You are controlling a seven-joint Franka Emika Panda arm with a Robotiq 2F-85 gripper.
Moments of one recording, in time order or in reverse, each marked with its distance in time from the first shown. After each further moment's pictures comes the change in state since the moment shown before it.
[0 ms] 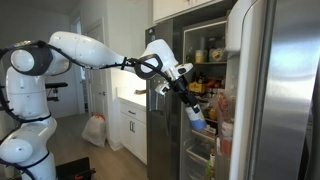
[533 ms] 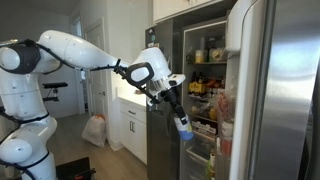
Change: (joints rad) arm -0.012 -0.102 -0.006 -0.187 0.079 -0.001 -0.001
